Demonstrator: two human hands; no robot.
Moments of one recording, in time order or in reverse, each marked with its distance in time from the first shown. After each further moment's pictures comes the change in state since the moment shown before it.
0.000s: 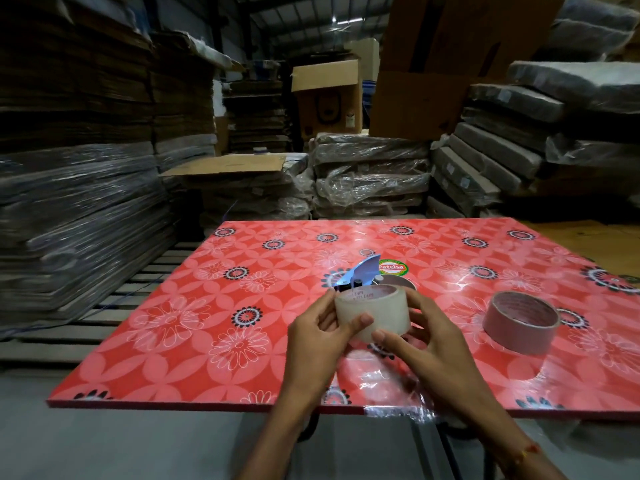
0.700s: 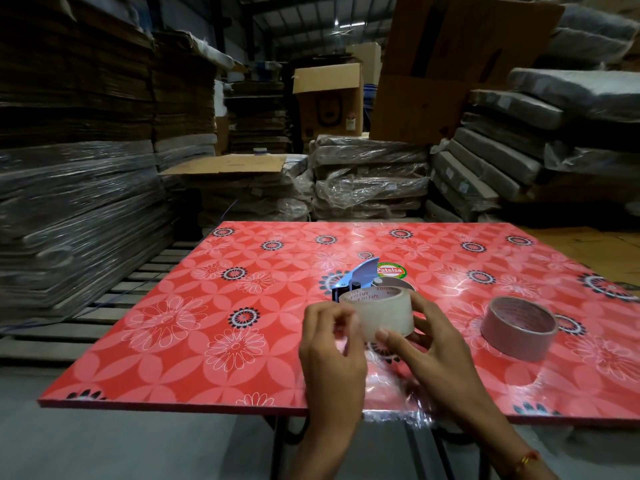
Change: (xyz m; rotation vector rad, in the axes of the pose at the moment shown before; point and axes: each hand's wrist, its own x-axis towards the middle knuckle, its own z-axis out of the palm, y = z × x) left_hand -0.017 -0.017 0.024 0.504 0.409 0.476; right_hand 0.001 0.003 -0.001 0.059 0.012 0.015
